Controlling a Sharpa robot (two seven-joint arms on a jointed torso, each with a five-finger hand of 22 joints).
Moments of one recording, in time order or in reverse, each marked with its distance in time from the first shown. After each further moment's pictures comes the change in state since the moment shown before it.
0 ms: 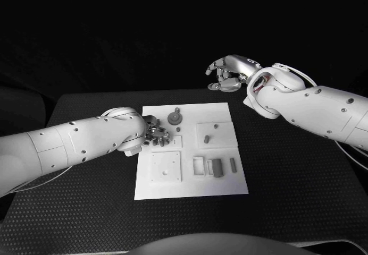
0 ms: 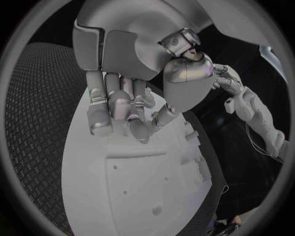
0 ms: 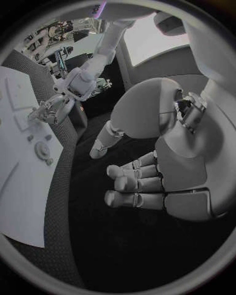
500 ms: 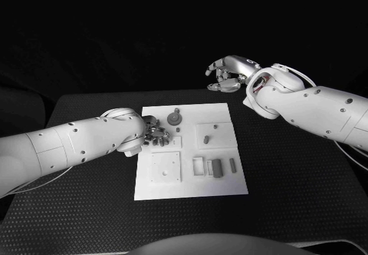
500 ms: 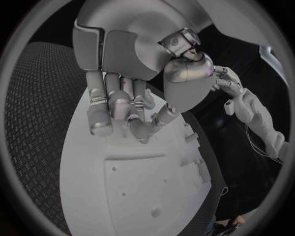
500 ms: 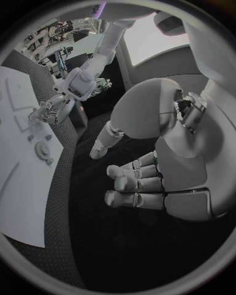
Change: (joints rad) left arm -0.001 0.000 0.000 -0.001 0.009 -0.014 0.007; left_hand -0.006 -0.006 -0.003 0.003 -0.006 -0.001 -0.001 0.000 0.001 0.000 0.000 0.000 -0.001 0.000 0.000 0.000 -0.001 0.000 0.000 0.000 0.000 0.000; right arm 0.000 0.000 0.000 -0.002 0.000 0.002 0.000; right_hand 0.004 0.004 0.000 0.000 0.000 0.000 0.000 0.000 -0.001 0.000 0.000 0.000 -0.001 0.000 0.000 0.000 0.000 0.000 -0.002 0.002 0.000 0.000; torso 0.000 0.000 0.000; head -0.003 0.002
